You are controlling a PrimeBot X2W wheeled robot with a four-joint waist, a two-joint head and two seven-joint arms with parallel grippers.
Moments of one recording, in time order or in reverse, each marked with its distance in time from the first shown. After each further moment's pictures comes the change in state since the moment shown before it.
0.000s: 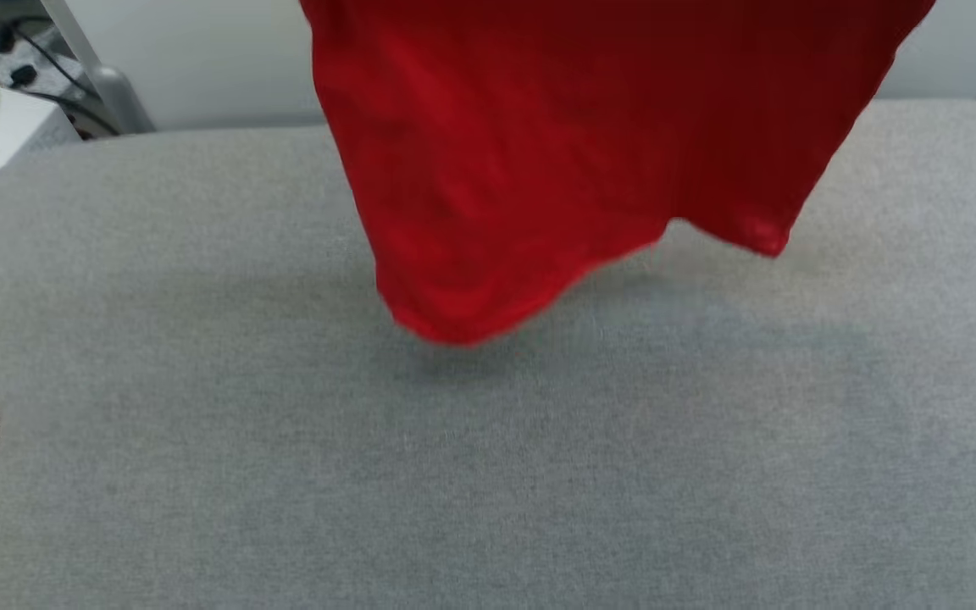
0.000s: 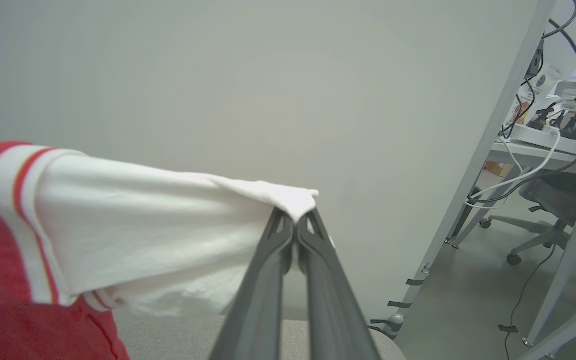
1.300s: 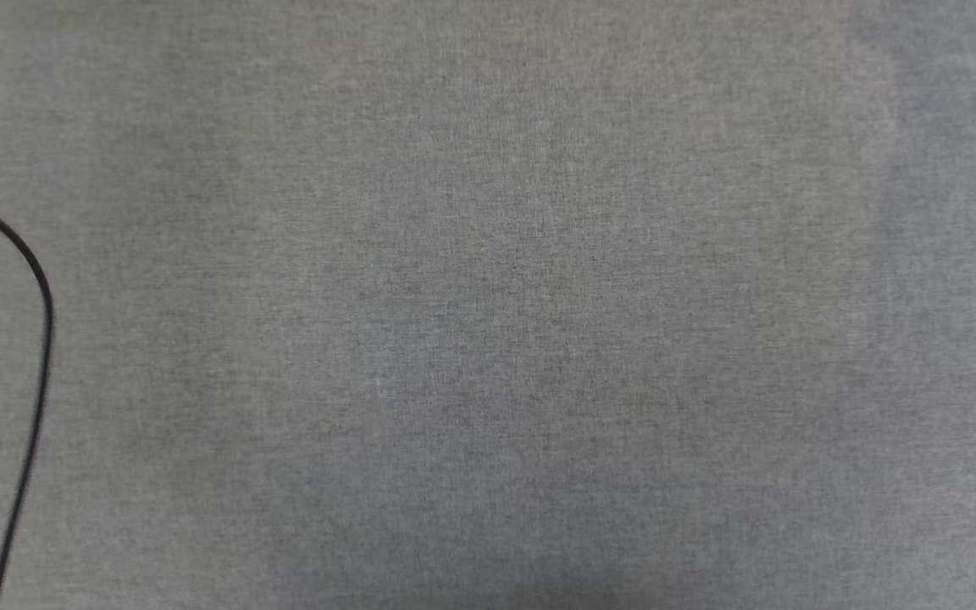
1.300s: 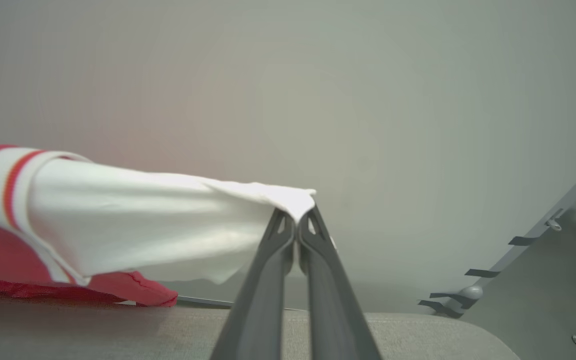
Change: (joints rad) left arm -0.504 -0.163 -0.144 0.935 0.033 -0.123 -0.585; right arm -0.513 0.198 0.047 0.927 -0.361 0.008 -0.725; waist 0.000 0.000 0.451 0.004
